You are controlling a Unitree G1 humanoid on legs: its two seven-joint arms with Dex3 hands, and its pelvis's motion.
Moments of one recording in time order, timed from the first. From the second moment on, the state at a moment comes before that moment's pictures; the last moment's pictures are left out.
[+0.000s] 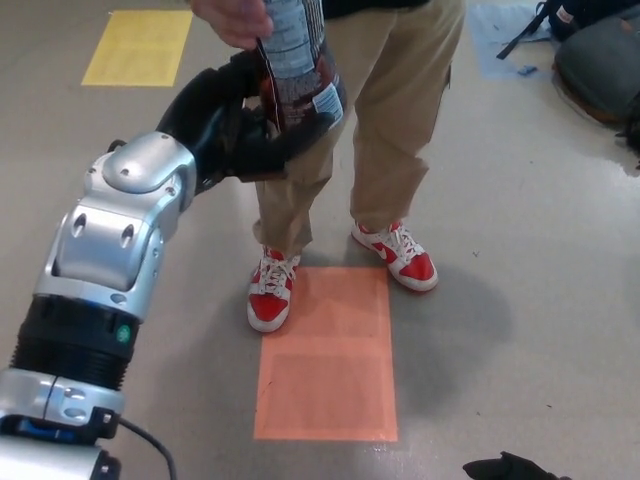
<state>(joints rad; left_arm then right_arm) -0.78 0.26 -0.07 0.36 -0.09 0.47 -0.30 -0.12 -0.23 0.33 1.18 -0.53 -0.69 -0.69</state>
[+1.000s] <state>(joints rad) -0.14 0.50 -0.29 0.24 0.13 0.19 -0.22 -0.12 -0.23 0.34 1.18 -0.54 -0.69 -0.68</state>
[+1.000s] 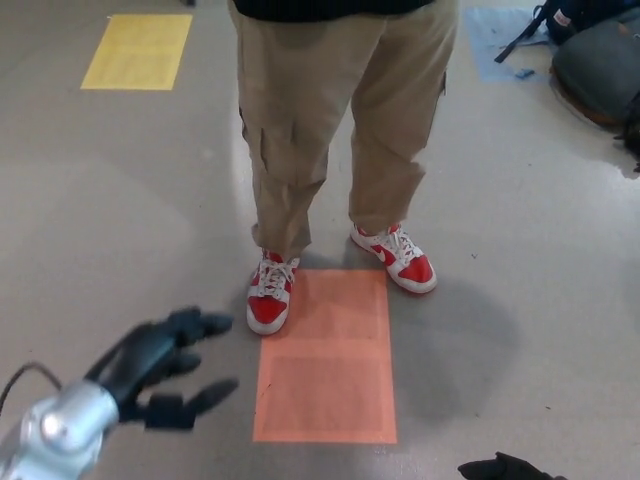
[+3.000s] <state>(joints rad) -0.44 0.41 -0.28 1.24 0.36 -0.50 0.33 -0.44 -0.23 0.32 1.23 -0.53 -0.39 -0.63</state>
